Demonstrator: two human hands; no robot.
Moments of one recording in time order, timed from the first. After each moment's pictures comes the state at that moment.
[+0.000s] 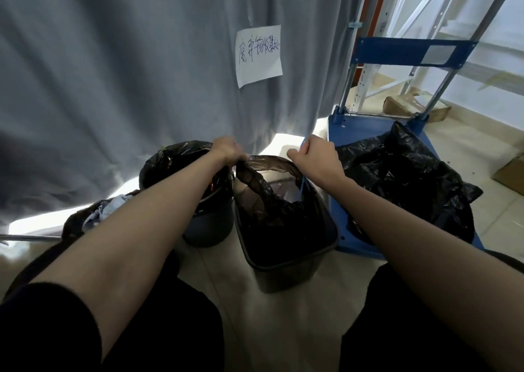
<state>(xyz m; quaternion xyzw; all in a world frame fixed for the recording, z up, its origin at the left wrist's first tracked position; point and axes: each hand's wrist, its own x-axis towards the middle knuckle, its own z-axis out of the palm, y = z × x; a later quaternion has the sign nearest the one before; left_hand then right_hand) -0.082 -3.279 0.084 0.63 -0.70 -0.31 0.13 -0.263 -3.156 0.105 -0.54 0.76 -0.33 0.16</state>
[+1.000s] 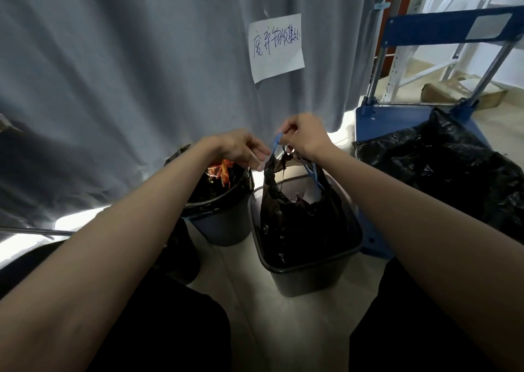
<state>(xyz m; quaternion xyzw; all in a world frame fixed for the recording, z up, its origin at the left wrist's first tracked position) -0.069 -3.259 0.119 0.50 -0.77 -0.40 -0.01 -0.243 -3.211 0.104 -0.60 0.64 -0.37 0.30</state>
